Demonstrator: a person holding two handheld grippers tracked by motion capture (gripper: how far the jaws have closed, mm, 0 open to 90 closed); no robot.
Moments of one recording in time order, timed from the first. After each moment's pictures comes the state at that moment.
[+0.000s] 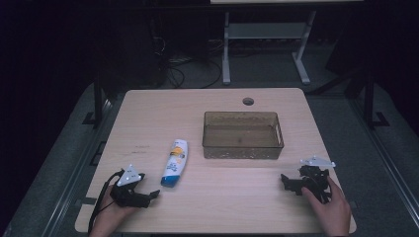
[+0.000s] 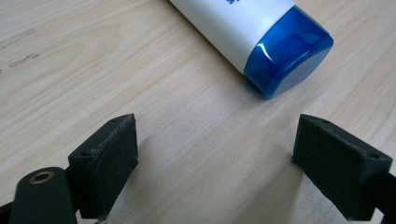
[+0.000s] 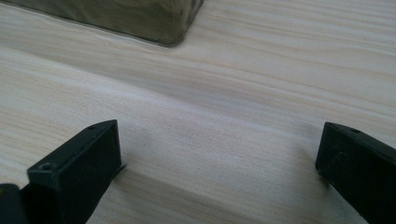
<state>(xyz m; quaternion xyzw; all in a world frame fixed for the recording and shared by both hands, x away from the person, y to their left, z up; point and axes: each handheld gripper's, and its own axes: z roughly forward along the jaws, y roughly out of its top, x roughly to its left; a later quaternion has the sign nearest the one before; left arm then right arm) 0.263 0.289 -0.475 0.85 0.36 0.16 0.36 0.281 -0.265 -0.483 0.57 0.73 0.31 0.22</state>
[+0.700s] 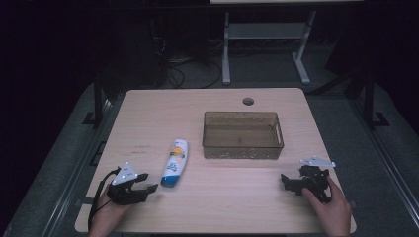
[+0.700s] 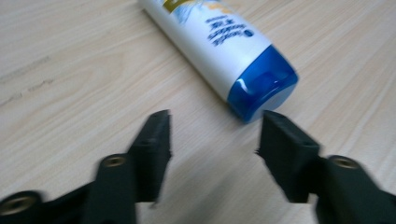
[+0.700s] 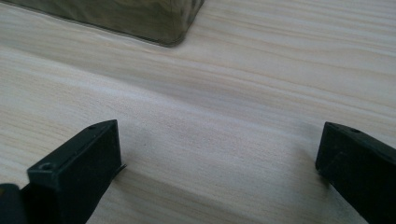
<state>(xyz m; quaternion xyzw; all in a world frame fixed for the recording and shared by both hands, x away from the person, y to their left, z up) 0.256 0.286 -0.452 0.84 0.36 0.16 0.39 0.281 -0.265 -0.483 0.56 0.73 0.31 0.22</state>
